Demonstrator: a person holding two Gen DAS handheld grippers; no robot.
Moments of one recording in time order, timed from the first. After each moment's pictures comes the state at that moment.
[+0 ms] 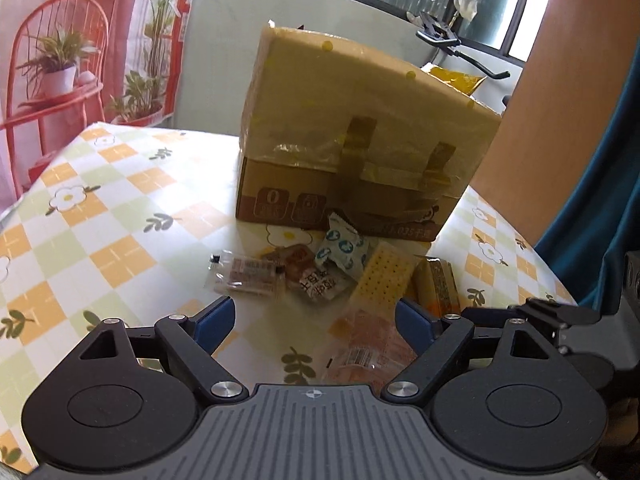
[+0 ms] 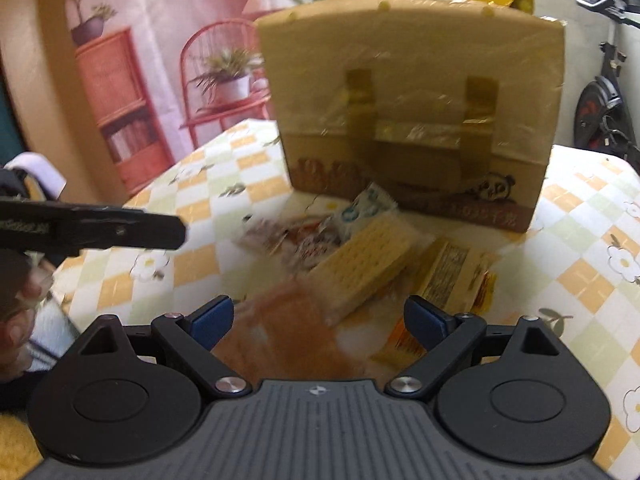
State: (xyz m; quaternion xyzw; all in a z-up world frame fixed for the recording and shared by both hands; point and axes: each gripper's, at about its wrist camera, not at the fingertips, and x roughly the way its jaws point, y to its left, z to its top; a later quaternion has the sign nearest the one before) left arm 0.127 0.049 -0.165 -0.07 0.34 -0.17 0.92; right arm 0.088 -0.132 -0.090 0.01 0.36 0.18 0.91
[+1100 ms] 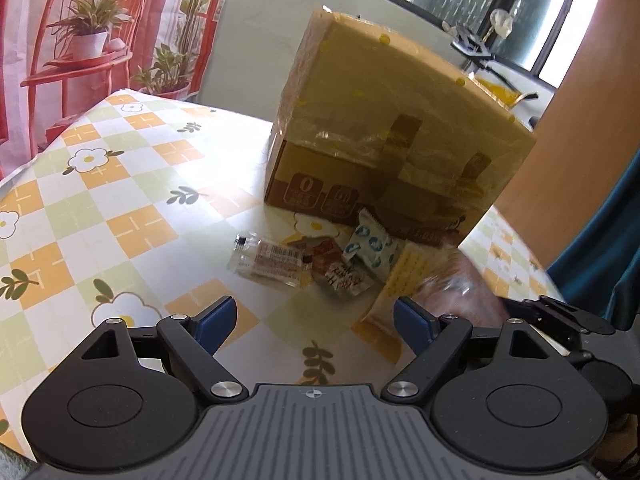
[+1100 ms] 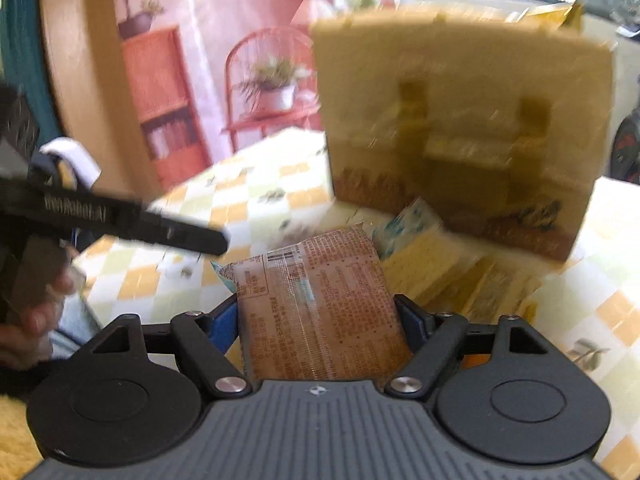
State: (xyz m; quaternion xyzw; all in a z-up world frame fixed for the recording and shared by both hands) left arm 0.133 0.061 -0.176 -0.12 0.36 -0.14 0.92; right arm 0.087 -0.126 -0.098 -0.01 0.31 0.23 0.92
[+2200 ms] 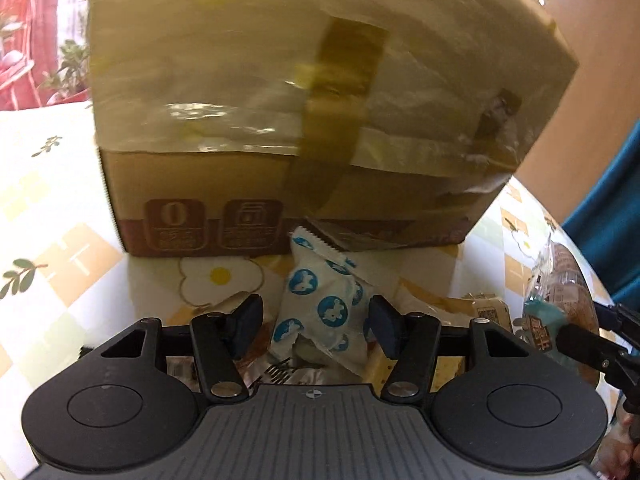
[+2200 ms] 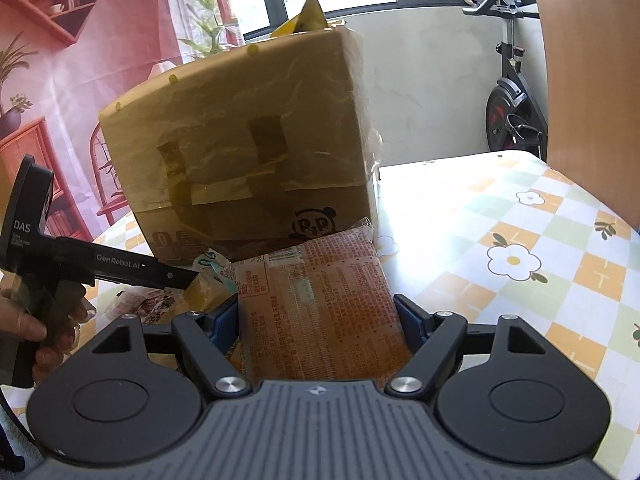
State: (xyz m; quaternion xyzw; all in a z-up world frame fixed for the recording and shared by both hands) left arm 0.278 -0.046 -0.231 -0.02 0.40 -0.22 0.89; right arm 0.099 -0.249 -0.112 0.09 0.28 0.06 0.95
